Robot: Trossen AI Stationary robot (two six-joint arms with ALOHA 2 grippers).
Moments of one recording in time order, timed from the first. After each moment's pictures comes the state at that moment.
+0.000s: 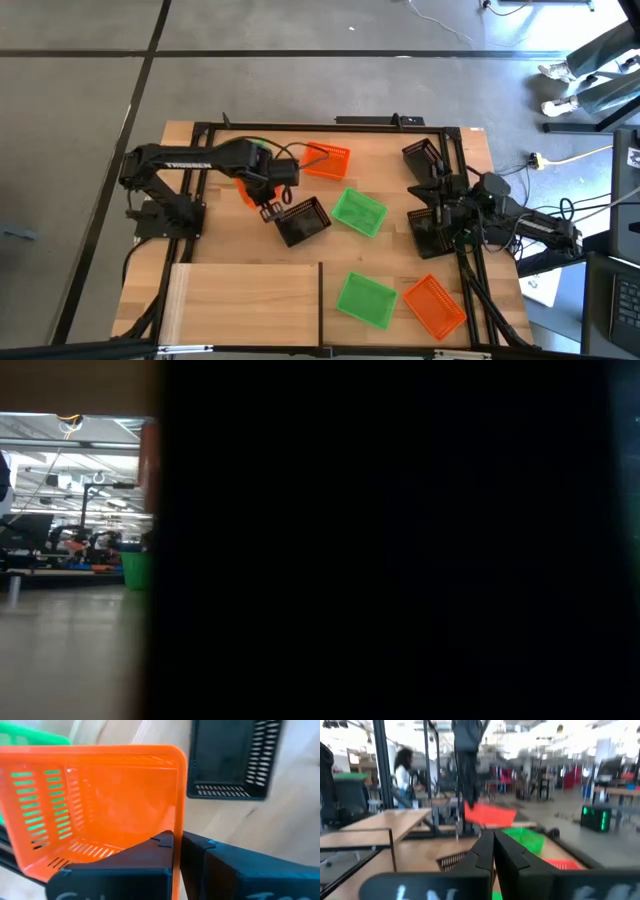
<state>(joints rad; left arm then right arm) 0.05 1.57 1.57 -1.41 -0.09 -0.49 -0.32 0.02 0.08 0.11 -0.28 0.07</state>
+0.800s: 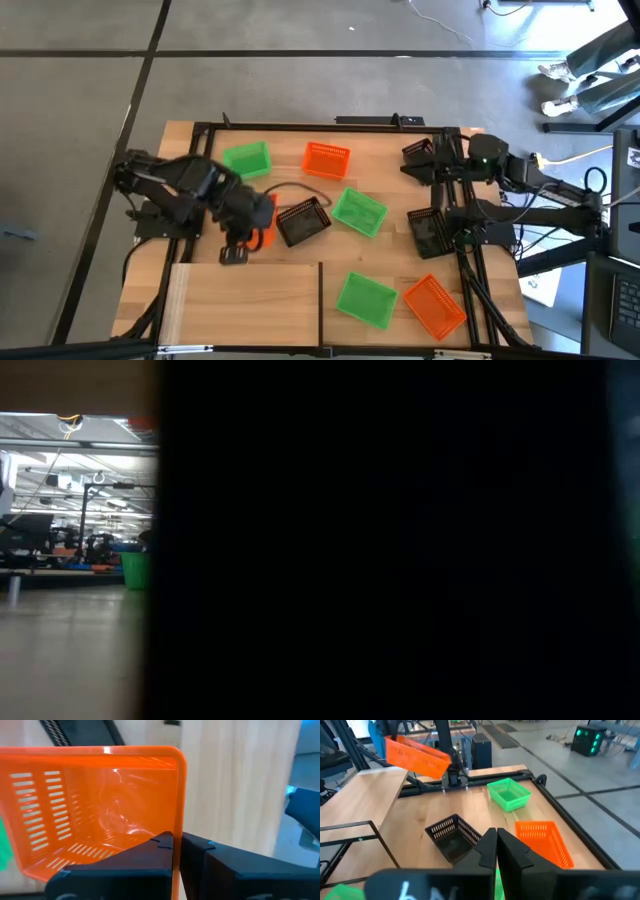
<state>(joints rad) -0.34 1.57 1.93 -1.57 0.09 -0.47 -0.32 0.64 0.78 -0.41 -0.19 0.02</state>
